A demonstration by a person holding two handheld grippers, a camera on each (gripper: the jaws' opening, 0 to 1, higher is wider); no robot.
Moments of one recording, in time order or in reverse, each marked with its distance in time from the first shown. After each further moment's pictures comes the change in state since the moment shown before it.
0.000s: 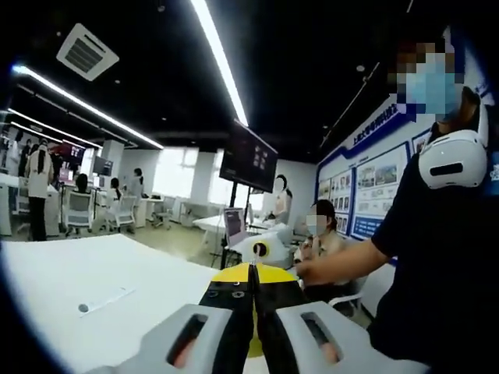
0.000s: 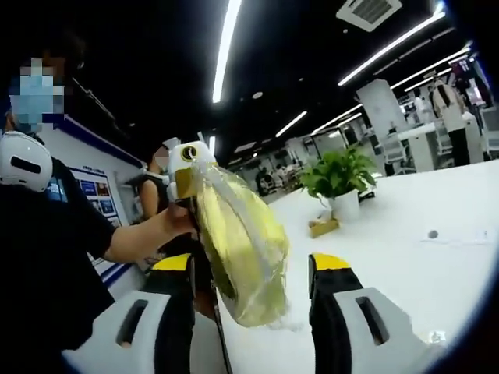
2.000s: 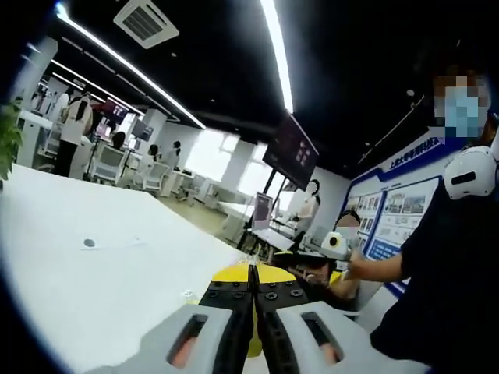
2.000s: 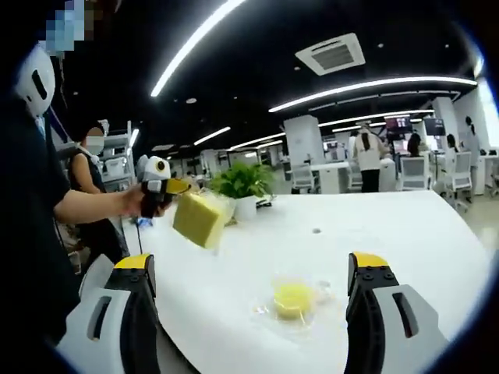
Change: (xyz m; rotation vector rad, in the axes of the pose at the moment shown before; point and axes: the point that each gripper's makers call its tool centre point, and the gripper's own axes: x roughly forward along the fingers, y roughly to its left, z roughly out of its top) left arm -0.031 0.043 -0.077 -0.243 0.011 0.188; right arm -0.181 -0.027 -0.061 -0.177 -0.038 -0.579
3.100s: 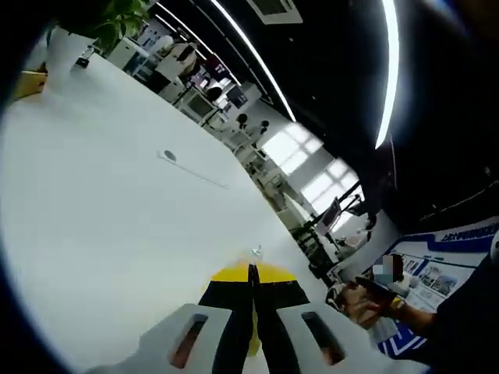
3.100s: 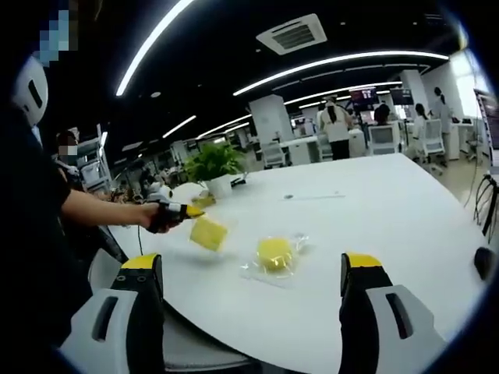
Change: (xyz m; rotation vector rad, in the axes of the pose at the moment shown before) left arm -0.032 0.148 -0.102 -0.444 0.008 0.392; right arm -0.060 -0.003 -0.033 0.122 0.078 -0.142
